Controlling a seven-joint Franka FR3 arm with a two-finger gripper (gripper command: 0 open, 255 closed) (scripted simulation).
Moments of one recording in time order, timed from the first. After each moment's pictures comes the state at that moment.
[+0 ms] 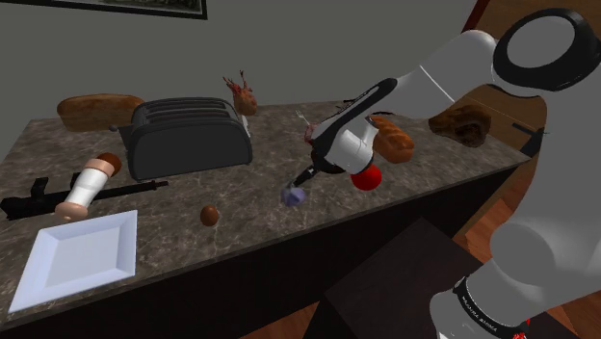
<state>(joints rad) -0.49 0.54 0.62 -2.29 0.74 3.18 -1.05</state>
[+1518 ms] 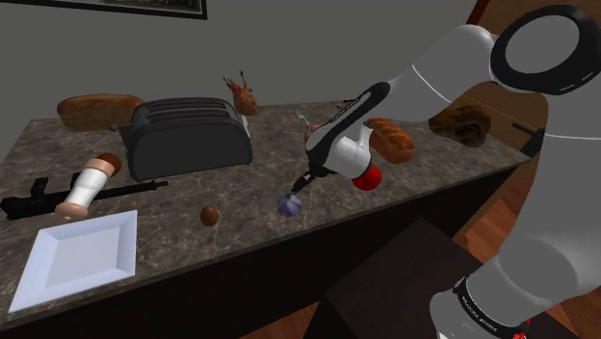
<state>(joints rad) -0.26 0.48 0.43 -2.32 0.72 3.11 -0.92</state>
